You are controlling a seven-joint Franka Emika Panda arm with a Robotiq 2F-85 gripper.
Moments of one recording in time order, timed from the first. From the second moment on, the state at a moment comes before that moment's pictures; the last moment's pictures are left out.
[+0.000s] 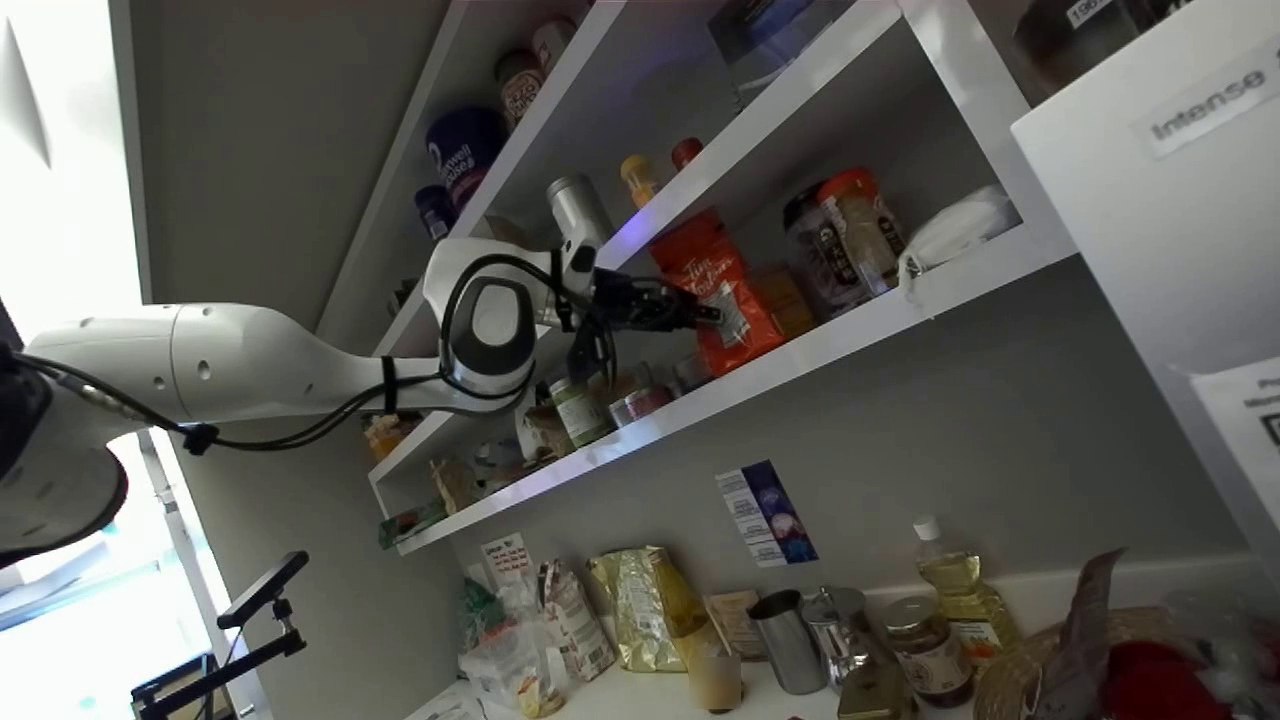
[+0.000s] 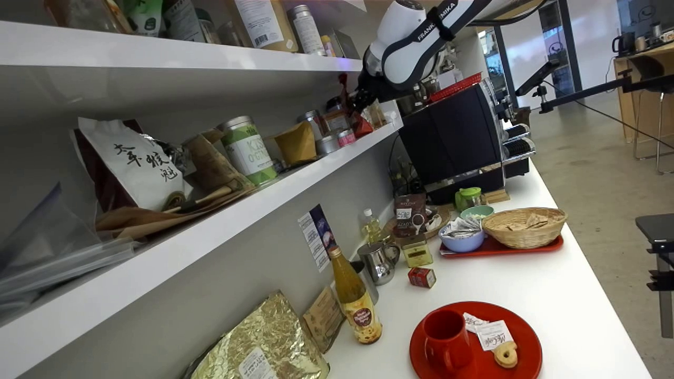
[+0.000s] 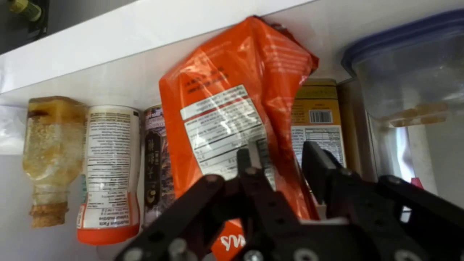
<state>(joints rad) 0.20 0.36 -0.49 -1.54 0.01 2.91 0.22</state>
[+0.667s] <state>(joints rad) 0.33 0.24 -0.60 -1.66 -0.18 2.84 0.26</state>
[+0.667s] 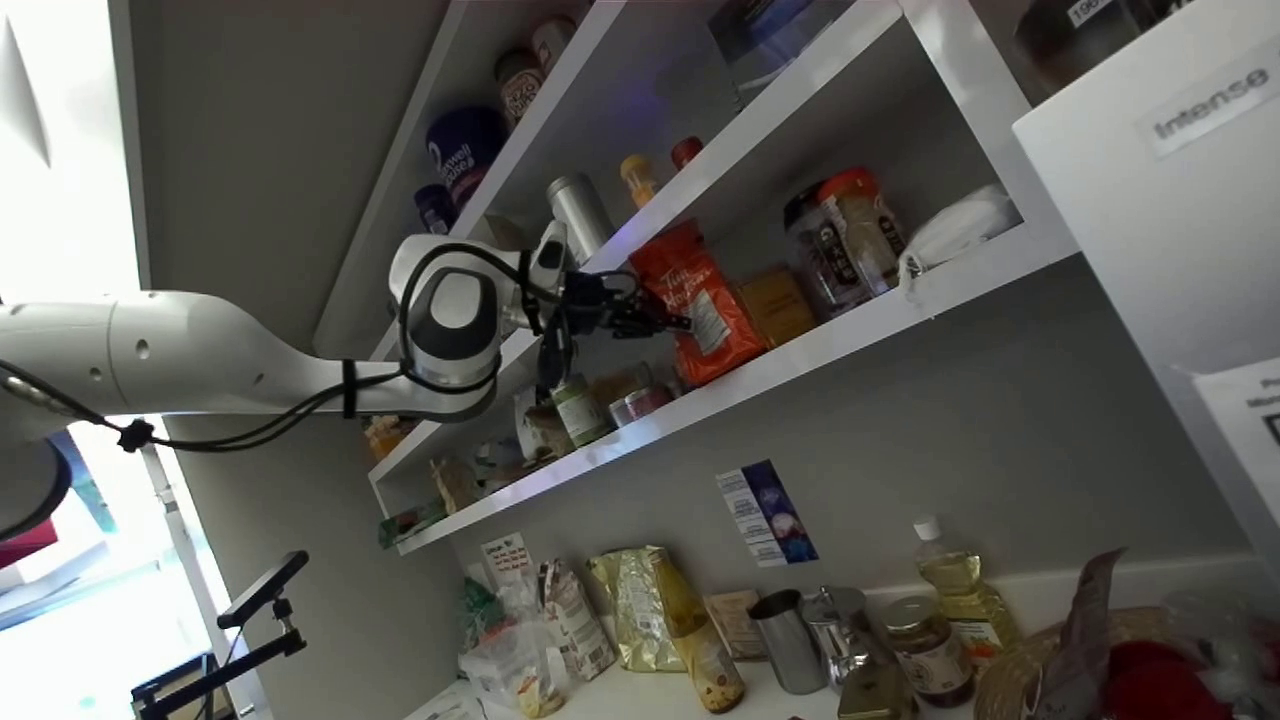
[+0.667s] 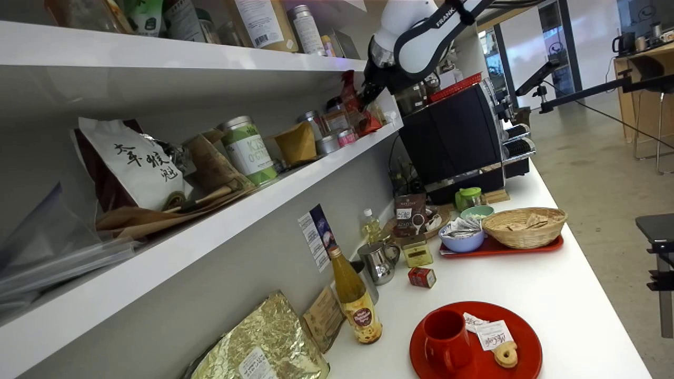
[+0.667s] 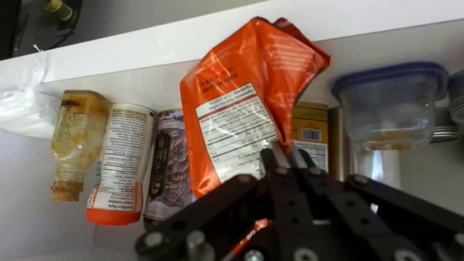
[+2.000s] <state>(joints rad) 0.51 -0.52 -0.08 -2.77 0.23 2.71 -0.09</state>
